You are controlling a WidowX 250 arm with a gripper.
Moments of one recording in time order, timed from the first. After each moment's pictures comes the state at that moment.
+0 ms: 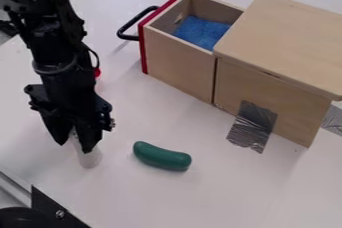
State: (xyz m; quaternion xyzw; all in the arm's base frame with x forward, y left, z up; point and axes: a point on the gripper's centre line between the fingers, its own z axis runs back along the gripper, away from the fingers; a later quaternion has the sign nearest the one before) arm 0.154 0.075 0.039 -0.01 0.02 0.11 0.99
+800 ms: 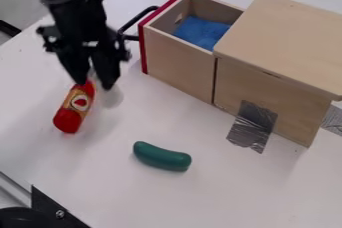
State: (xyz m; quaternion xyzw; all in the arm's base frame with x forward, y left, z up) arm 0.211 0.076 0.094 -0.05 -0.04 0.12 0.99
